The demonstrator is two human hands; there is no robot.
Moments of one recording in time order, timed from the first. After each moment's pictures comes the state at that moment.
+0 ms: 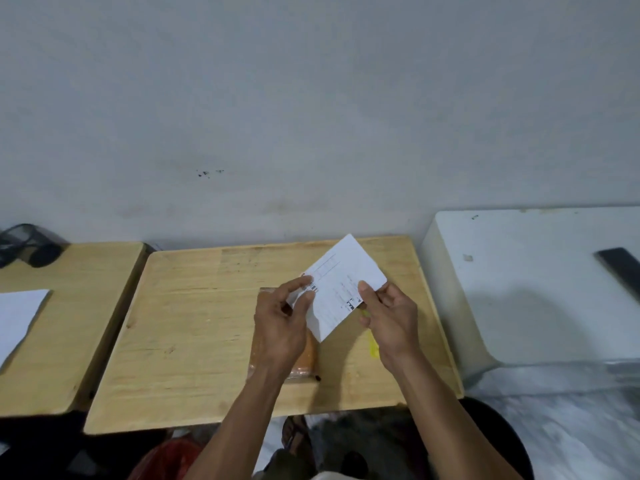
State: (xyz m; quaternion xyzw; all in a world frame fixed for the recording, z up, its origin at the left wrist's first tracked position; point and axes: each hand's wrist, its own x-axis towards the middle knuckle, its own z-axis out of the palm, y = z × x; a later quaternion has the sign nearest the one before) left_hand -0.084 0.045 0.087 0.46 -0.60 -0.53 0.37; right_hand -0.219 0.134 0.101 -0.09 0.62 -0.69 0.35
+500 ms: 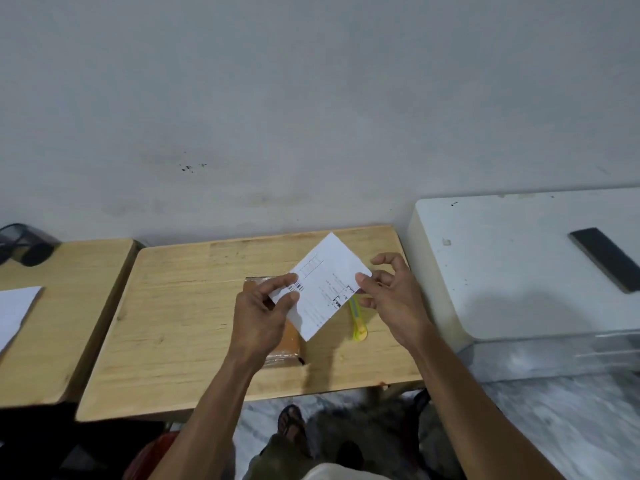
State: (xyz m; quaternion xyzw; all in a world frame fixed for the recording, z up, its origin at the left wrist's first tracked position) left_hand -0.073 0.065 0.098 0.44 -0.61 -0.58 0.32; right_hand -0.260 0.176 0.111 -0.20 0.65 -0.63 0.38
